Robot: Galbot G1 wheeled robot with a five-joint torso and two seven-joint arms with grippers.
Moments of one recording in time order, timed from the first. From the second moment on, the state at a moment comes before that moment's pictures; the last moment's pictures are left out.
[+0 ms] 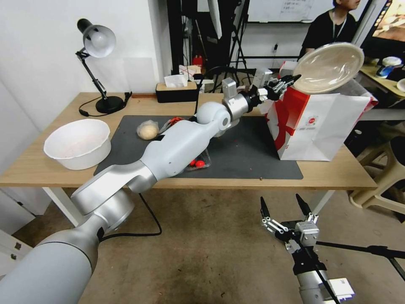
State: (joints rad) left arm 0.03 -1.49 0.44 -1.06 -1.14 -0.09 0.48; right arm -1.87 1.21 0.43 2.22 0.15 0.30 0.19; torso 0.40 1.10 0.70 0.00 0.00
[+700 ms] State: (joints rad) left arm 0.04 -1.40 0.45 -1.17 -1.04 -0.09 0.31; right arm -1.86 1.20 0.43 2.20 0.16 0.30 0.19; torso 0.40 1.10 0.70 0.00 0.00
